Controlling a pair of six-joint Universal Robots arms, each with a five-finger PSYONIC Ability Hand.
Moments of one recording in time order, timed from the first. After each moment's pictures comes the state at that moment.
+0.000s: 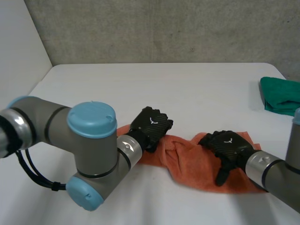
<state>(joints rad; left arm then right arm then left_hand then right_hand) 3.98 -2.19 -1.35 3.27 -1.47 3.59 1.79 -1.25 1.83 0.03 1.20 2.63 1.08 1.19 1.17 1.19 0.94 0.20 0.22 0.21 0.23 0.06</state>
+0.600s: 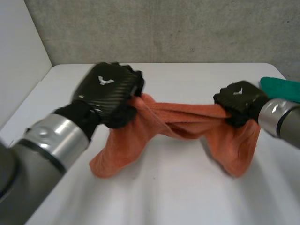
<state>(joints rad) 4.07 -1.56 -1.64 3.20 -1.46 3.35 1.80 -1.27 1.43 0.26 1.21 2.50 1.08 1.19 1.19 1.20 0.94 0.94 1.18 1.18 1.19 0.96</state>
